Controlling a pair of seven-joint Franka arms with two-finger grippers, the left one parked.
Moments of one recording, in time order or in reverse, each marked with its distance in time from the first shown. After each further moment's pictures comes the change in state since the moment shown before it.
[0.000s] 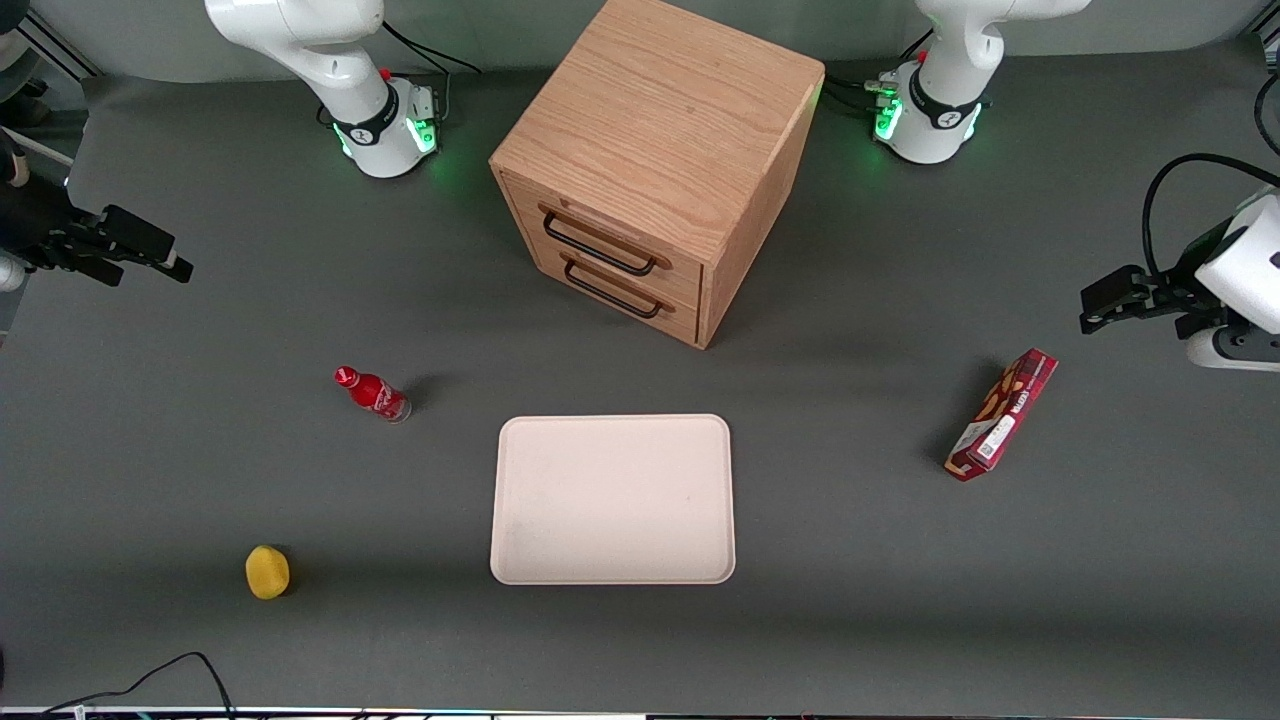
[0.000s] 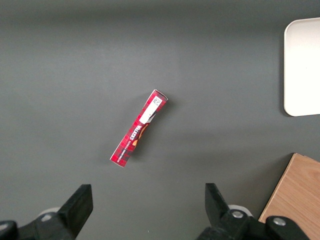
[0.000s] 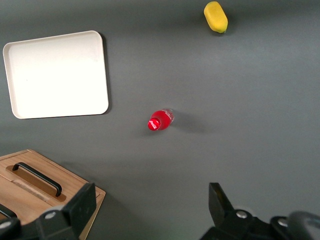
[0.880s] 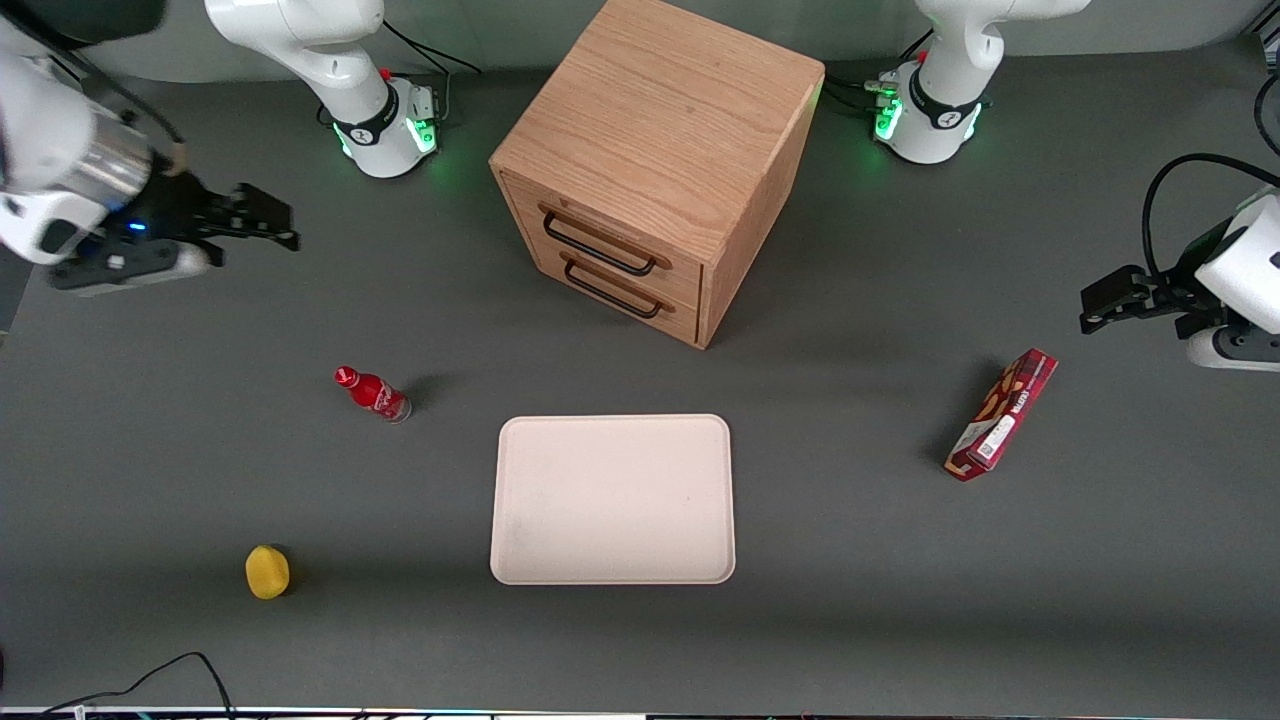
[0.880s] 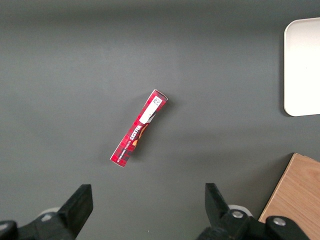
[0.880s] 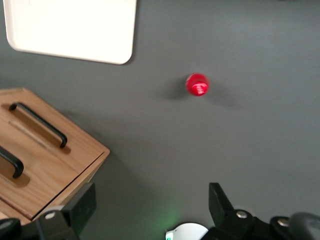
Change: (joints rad) arm 0.011 0.044 0.225 -0.011 -0.025 -0.111 0.008
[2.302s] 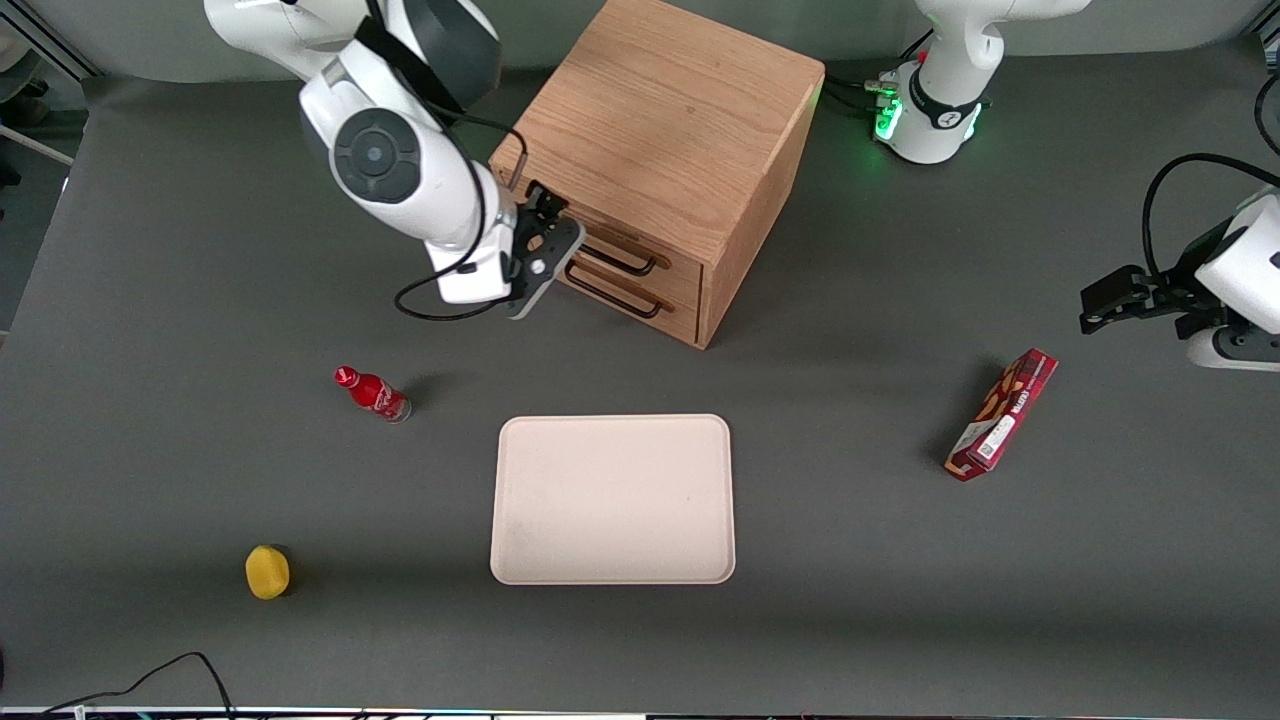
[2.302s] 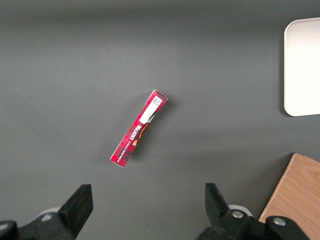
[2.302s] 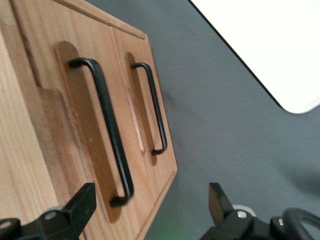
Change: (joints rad) arm 0.111 0.323 0.377 0.073 0.039 0.208 -0.247
